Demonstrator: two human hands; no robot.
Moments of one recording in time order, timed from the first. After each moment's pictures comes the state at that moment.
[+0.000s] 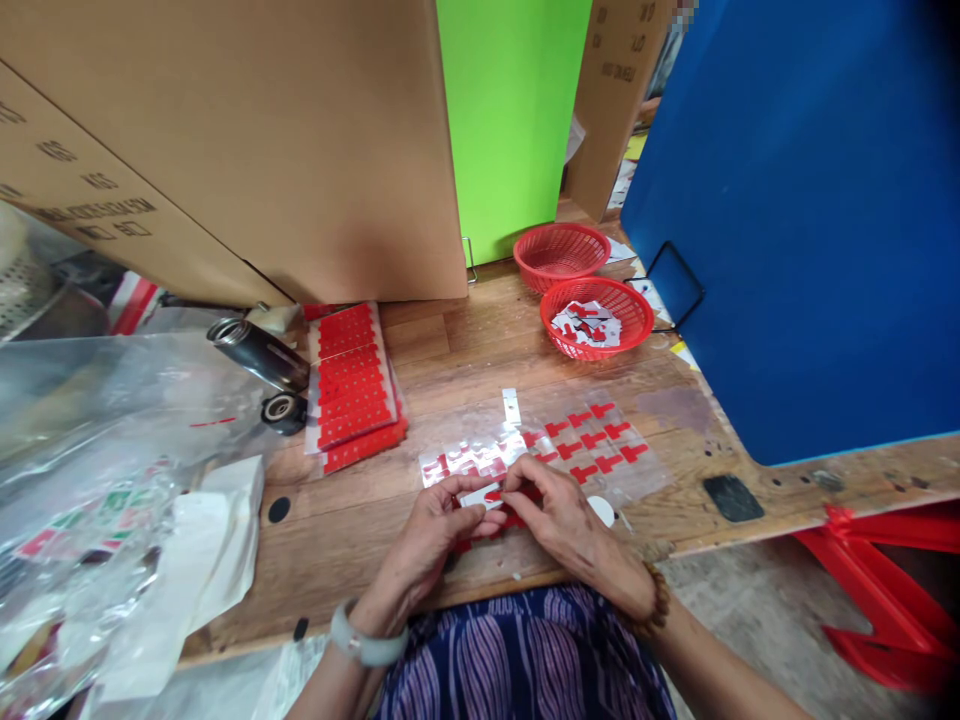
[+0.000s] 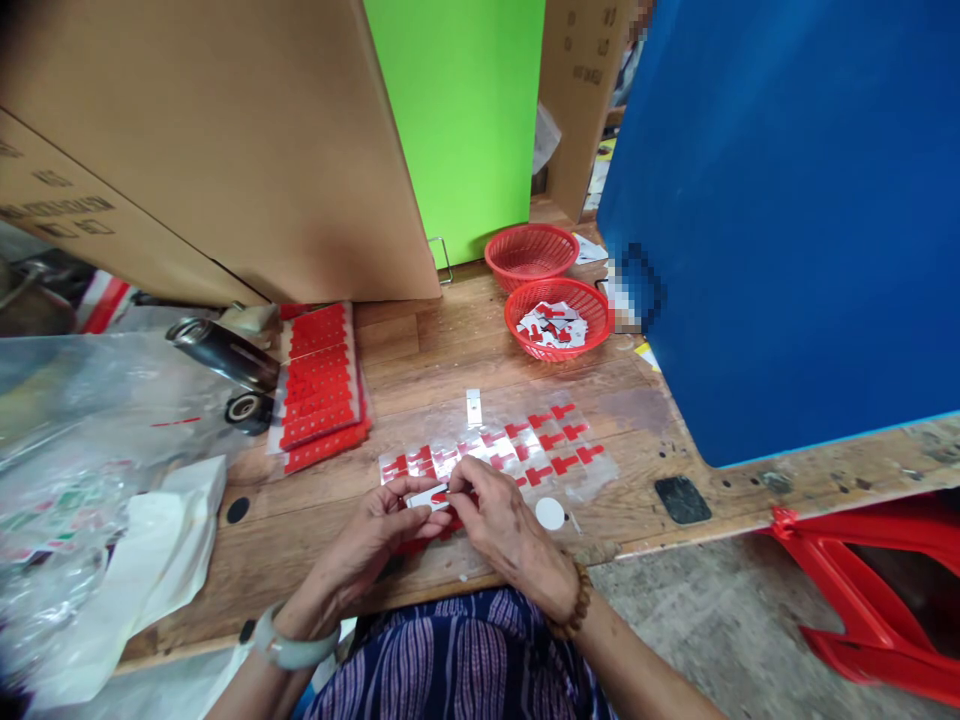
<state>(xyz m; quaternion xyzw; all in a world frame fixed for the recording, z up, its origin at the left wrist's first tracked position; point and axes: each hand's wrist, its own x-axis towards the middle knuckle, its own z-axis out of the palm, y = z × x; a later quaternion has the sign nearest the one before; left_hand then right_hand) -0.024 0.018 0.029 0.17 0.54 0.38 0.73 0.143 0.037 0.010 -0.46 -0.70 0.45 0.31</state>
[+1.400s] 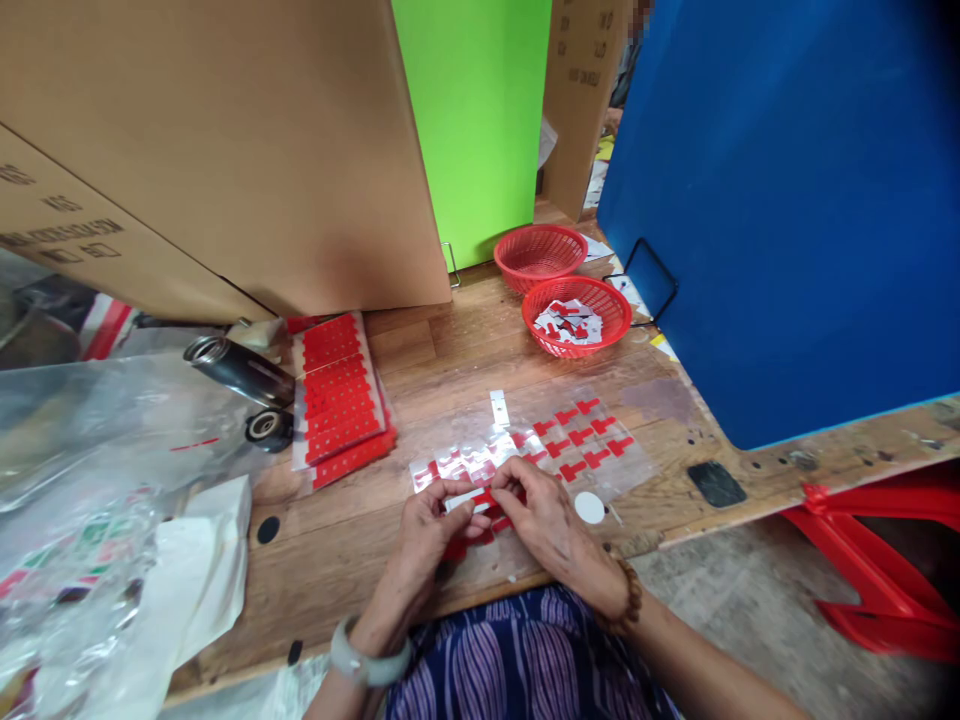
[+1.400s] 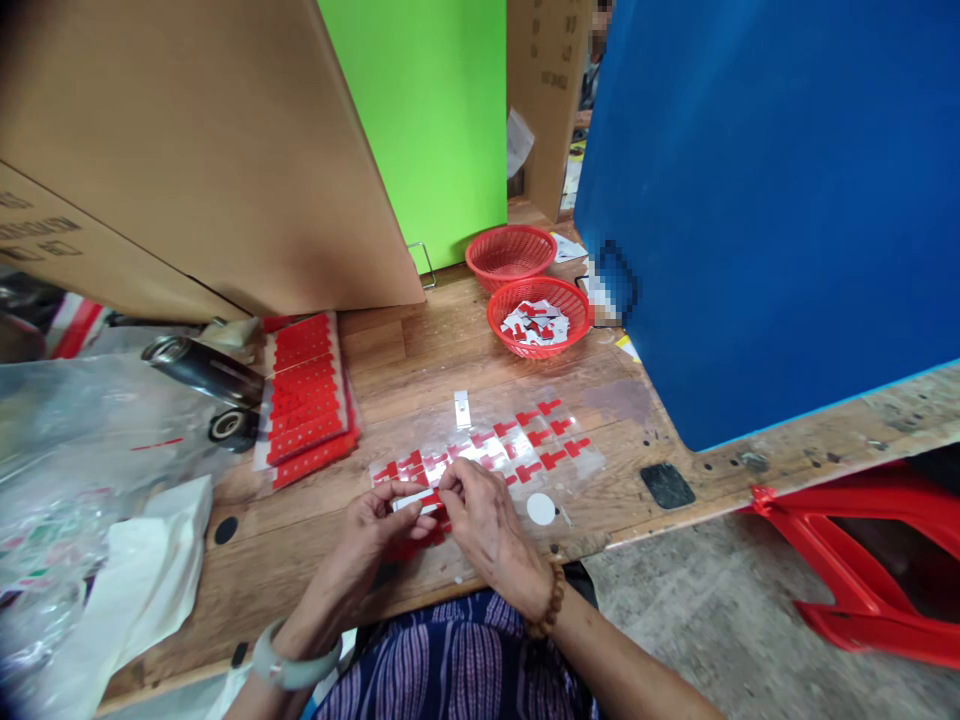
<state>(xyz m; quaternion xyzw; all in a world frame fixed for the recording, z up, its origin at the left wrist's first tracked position) -0.026 0.018 0.013 0.25 0.59 0.38 0.67 0.131 0.034 0.007 -0.53 -0.65 0.44 0.31</state>
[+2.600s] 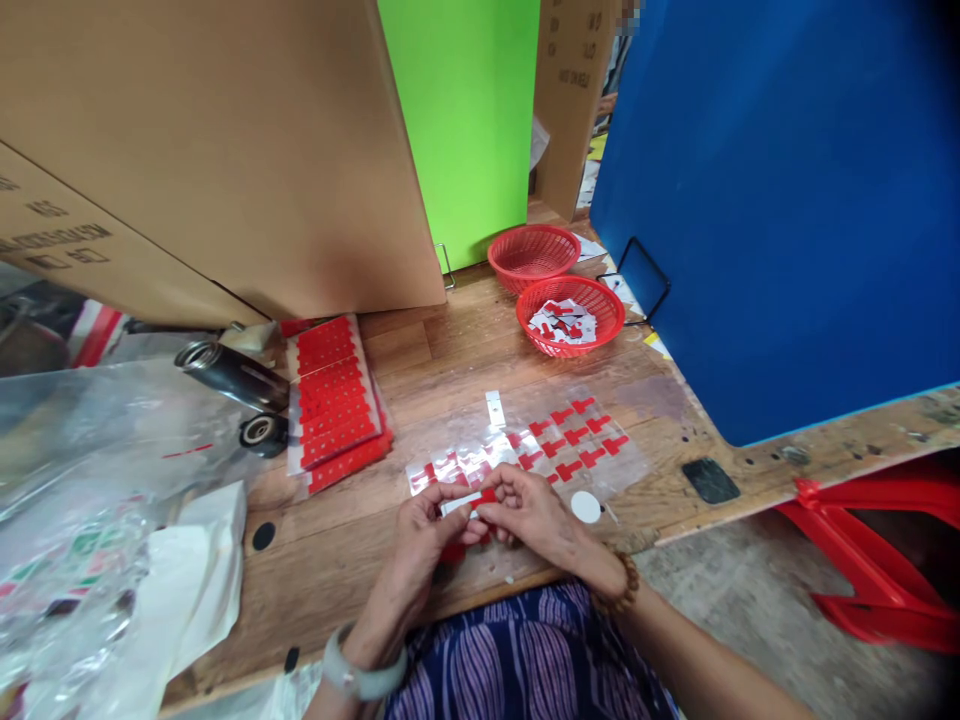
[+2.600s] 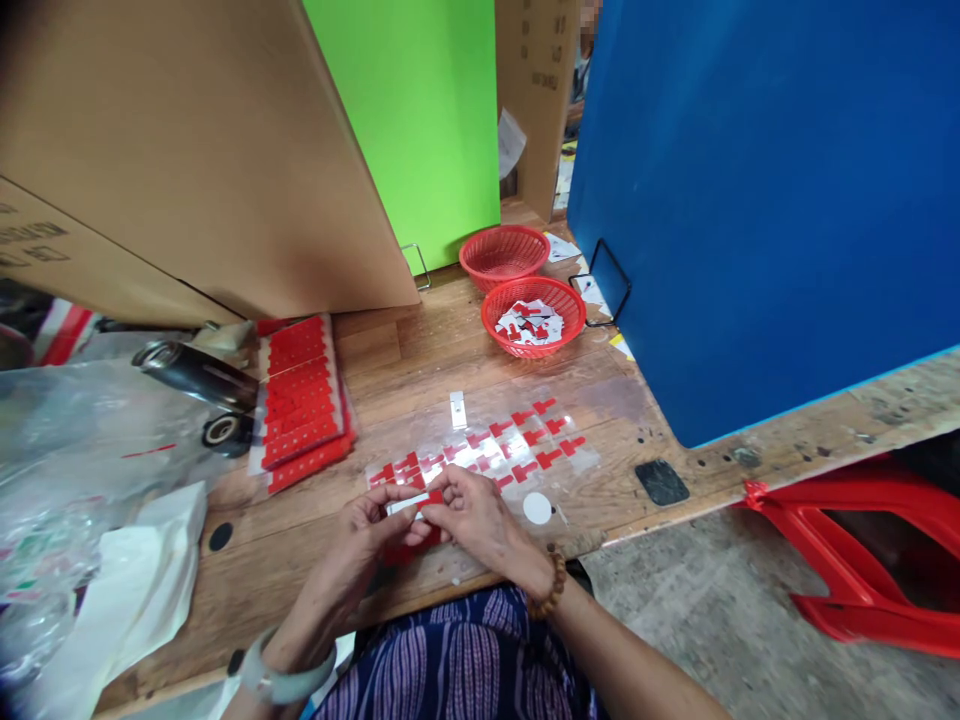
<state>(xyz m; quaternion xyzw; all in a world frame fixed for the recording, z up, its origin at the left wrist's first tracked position) -0.024 0.016 0.022 0.24 0.59 0.38 0.67 0.131 0.037 -0.008 -0.44 -0.49 0.68 0.32</state>
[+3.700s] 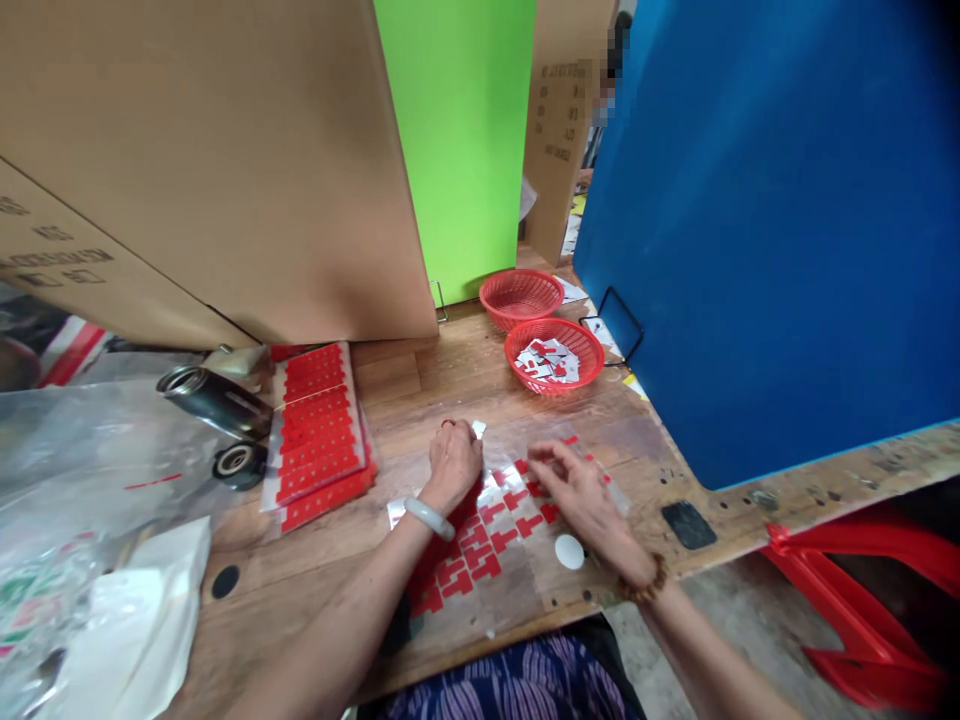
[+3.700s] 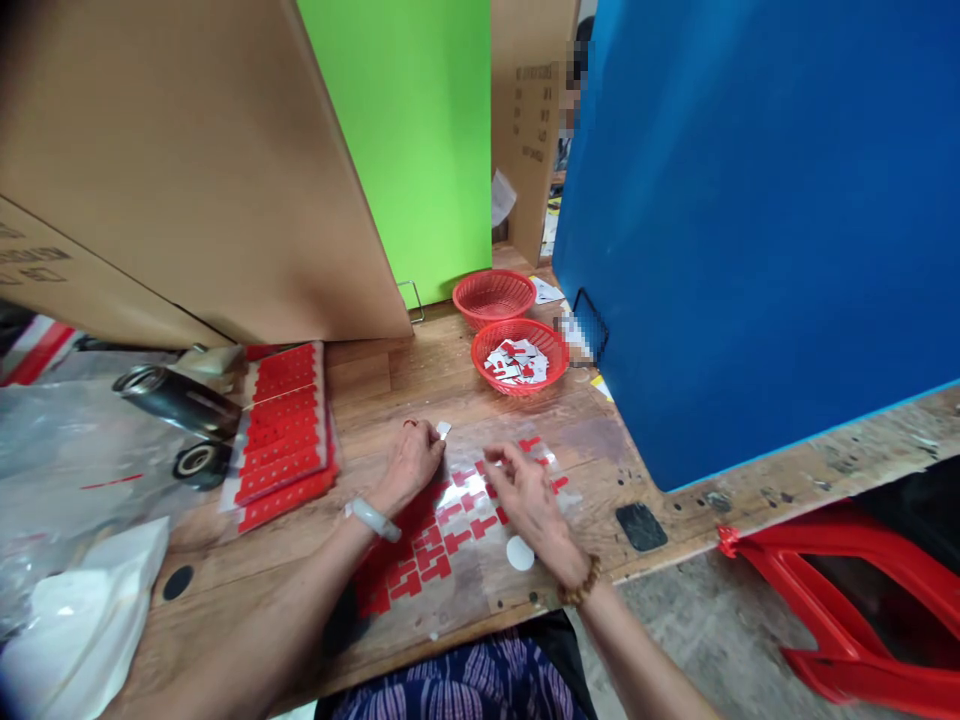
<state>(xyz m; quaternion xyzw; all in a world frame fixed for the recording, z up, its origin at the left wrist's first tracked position) 0.023 0.140 -0.012 0.68 0.69 0.16 0.21 0.201 0.085 -0.009 -0.59 -0.57 0.43 0.37</state>
